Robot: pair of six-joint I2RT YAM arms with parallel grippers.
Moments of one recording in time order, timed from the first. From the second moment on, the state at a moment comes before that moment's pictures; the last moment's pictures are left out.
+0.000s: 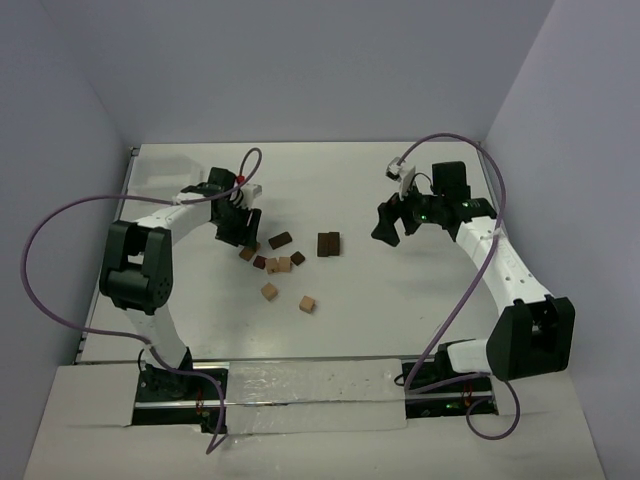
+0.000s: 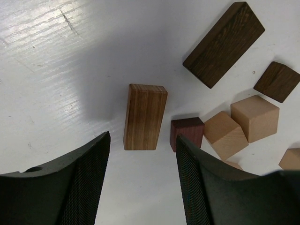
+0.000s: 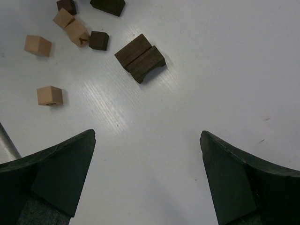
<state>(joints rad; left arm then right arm) -0.26 1.84 1.25 -0.62 0.24 0.08 0.13 1.32 1.10 -0.58 -0.66 -0.42</state>
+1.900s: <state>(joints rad) -0.41 2.15 1.70 -0.76 0.17 0.43 0.07 1.28 1.05 -0.53 -0.78 -0.39</state>
